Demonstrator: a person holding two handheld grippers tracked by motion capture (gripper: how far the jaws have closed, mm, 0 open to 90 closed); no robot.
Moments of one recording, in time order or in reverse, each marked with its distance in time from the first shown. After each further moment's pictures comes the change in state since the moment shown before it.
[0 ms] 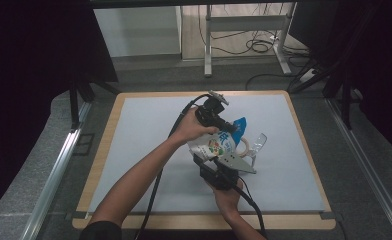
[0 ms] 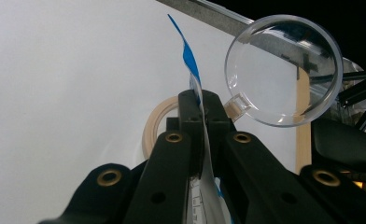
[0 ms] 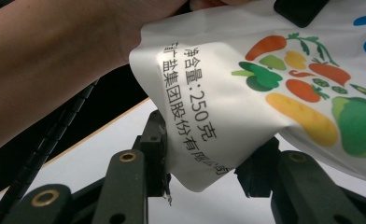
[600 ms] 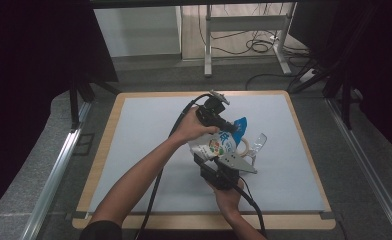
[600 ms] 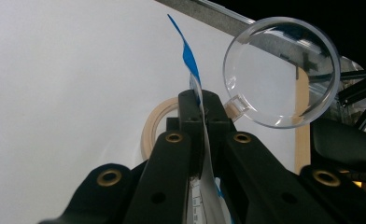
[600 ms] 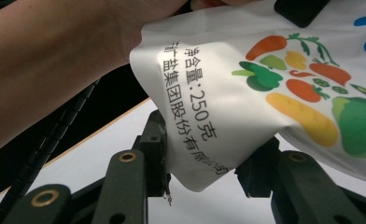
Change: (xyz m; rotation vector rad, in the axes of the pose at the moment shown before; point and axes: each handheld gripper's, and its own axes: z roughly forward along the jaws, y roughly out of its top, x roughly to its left) left arm -0.002 0.003 0.000 0.001 -0.001 0.006; right arm -0.001 0.002 -0.002 0.000 0.001 0.001
